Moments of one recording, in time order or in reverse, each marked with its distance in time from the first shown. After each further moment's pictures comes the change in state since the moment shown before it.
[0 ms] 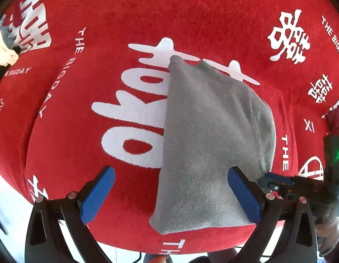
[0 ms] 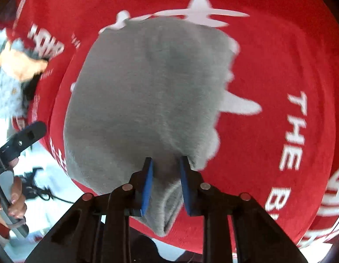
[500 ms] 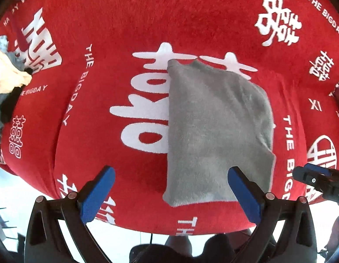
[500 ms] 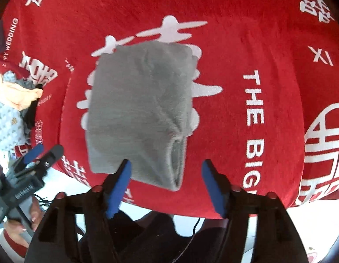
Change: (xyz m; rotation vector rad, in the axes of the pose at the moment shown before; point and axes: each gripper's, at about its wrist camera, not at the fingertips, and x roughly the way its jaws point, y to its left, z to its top) left arm -0.051 -0.029 -0.013 0.122 0.014 0.133; right arm -0.079 0.024 -0.028 0.163 -0.049 -0.034
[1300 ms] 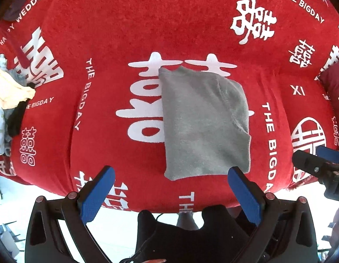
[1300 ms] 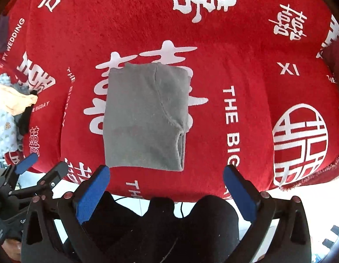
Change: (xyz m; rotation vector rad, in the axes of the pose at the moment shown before) left arm -0.076 -0.005 -0.005 0.097 0.028 -0.010; right arm -0.075 0.065 -0.020 0.025 -0.074 -0.152
